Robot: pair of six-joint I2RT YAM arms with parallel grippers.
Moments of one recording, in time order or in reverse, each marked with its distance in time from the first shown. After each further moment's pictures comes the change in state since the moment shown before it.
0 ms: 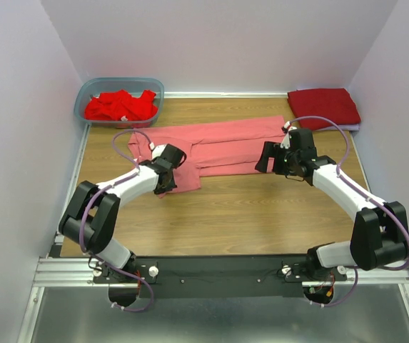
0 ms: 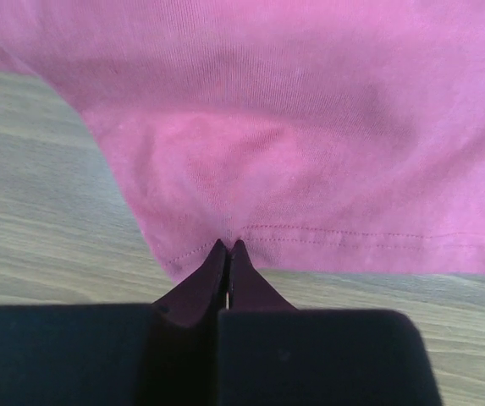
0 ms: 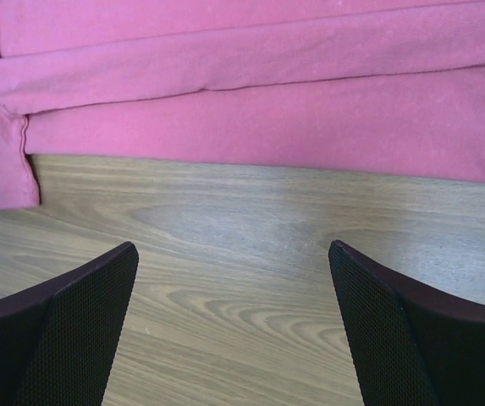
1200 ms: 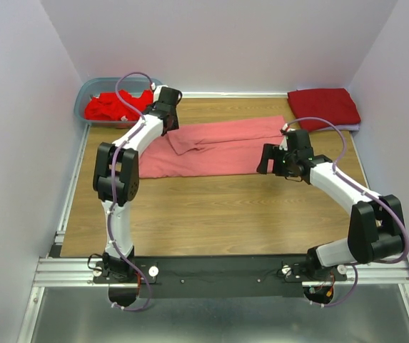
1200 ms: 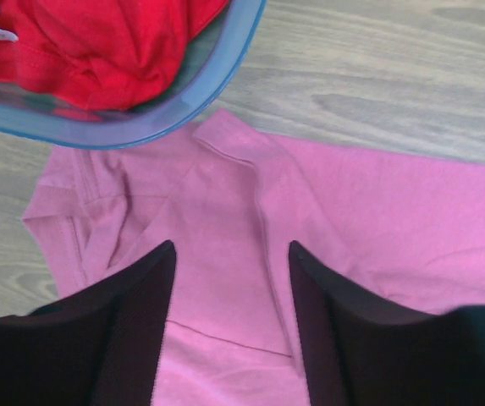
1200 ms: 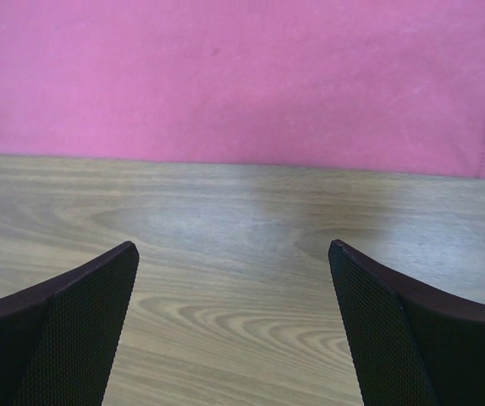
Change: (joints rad) left arm 0.204 0.523 0.845 0.008 -0.079 0.297; right arm 0.000 0.049 0.000 -0.005 0.039 -0.027
